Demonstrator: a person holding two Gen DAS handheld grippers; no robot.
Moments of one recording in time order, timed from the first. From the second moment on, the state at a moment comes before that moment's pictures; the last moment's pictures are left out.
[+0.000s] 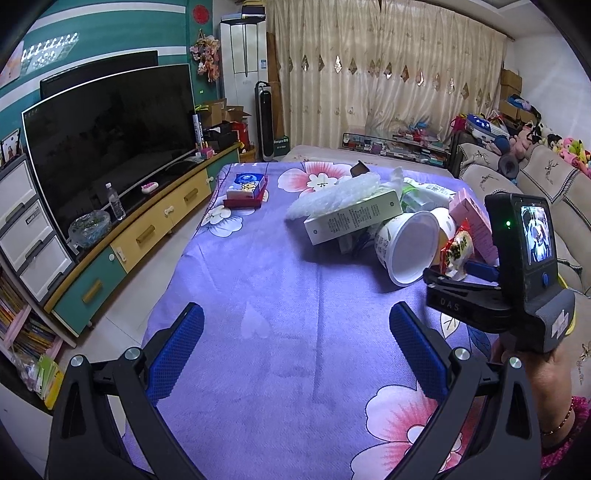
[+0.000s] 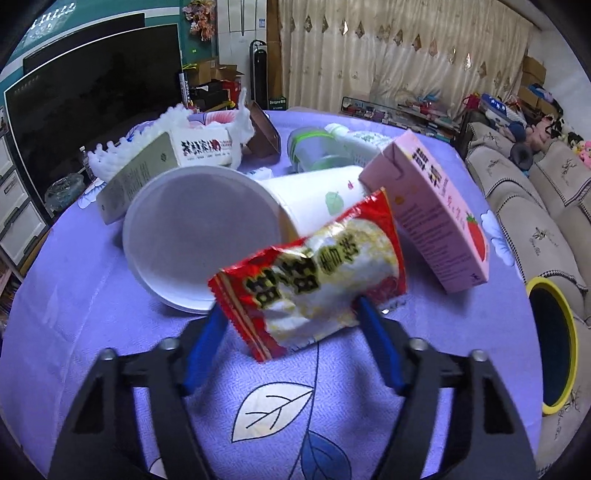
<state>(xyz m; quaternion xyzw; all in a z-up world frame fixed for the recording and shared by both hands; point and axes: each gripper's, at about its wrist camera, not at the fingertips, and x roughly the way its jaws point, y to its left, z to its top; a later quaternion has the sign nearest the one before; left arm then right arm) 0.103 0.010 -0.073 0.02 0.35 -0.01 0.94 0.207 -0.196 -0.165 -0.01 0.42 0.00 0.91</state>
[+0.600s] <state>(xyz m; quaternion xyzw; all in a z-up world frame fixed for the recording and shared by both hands) 0.105 -0.001 -0.078 0.03 0.35 -0.02 0.94 0.116 -0.263 -0.099 0.08 0.35 0.09 0.93</state>
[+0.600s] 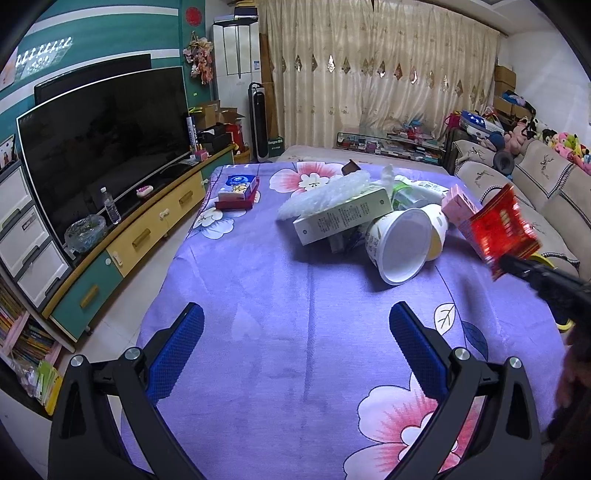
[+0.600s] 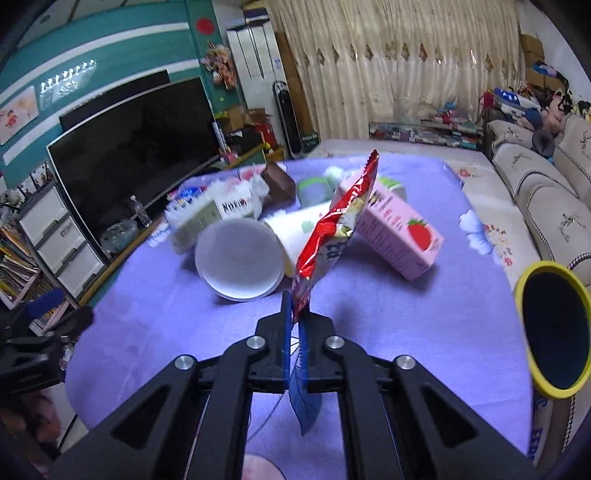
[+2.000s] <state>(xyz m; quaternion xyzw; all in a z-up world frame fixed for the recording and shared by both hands) 0.153 -0.087 -0.107 0.09 0.38 -0.07 0.92 0.120 -0.560 -0.189 0.15 0.45 -0.20 0.86</state>
